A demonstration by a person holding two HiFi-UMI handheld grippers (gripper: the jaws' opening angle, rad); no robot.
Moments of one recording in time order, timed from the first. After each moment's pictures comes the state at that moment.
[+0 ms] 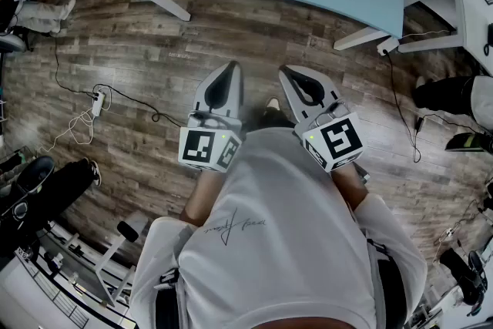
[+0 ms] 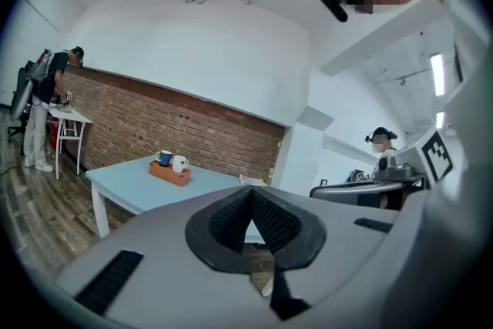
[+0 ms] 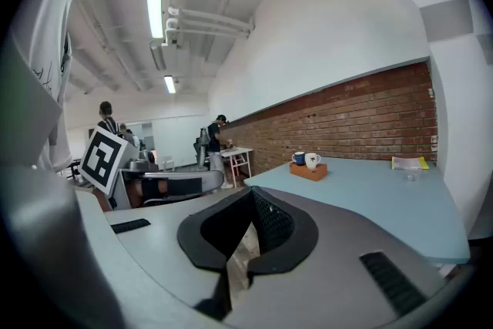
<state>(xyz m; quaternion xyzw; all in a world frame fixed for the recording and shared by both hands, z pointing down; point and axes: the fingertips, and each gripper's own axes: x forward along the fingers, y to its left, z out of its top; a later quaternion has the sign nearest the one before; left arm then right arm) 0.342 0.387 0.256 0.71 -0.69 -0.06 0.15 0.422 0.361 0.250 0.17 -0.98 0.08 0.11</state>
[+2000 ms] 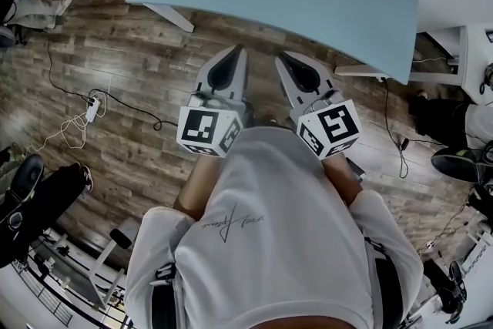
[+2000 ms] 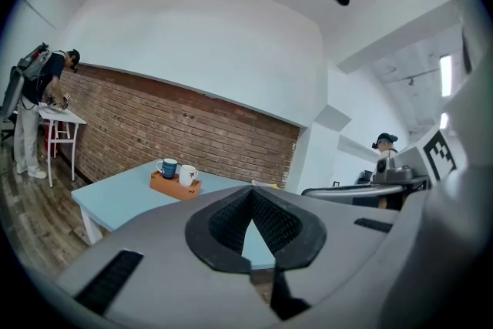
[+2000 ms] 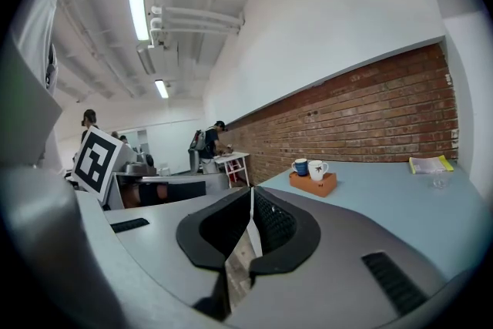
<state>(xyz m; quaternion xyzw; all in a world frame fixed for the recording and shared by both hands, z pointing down) 0.231 0.270 0.252 0.71 -0.69 -0.06 0.15 0.296 0.250 0.249 0.18 -0.97 0.10 0.10</state>
